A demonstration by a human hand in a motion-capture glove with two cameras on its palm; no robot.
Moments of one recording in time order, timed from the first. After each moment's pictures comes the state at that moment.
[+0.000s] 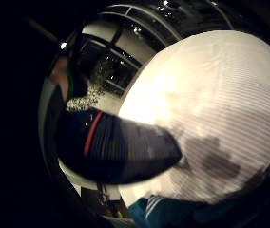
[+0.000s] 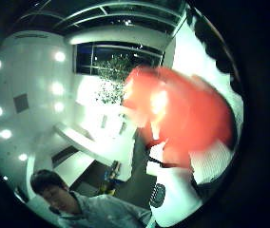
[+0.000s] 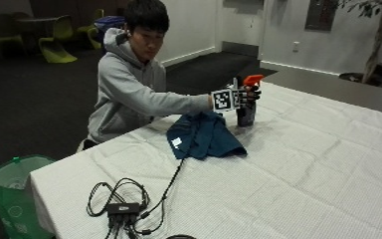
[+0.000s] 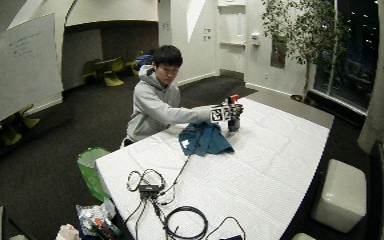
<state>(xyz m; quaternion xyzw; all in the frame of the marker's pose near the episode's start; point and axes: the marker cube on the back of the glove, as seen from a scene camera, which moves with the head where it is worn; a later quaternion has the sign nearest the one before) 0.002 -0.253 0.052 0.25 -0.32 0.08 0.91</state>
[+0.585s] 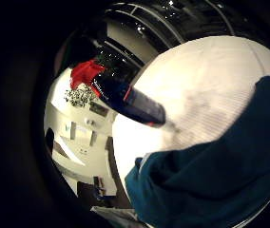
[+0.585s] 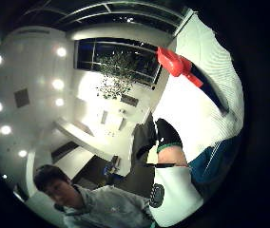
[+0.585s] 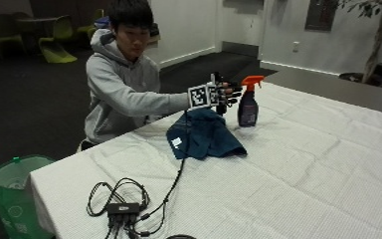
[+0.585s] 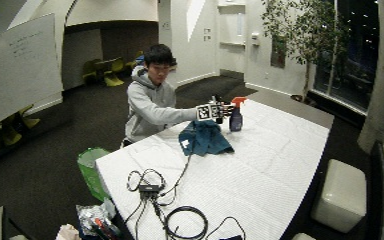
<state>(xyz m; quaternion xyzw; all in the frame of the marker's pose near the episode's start) 0.006 -0.163 0.016 0.23 -0.30 0.06 0.92</state>
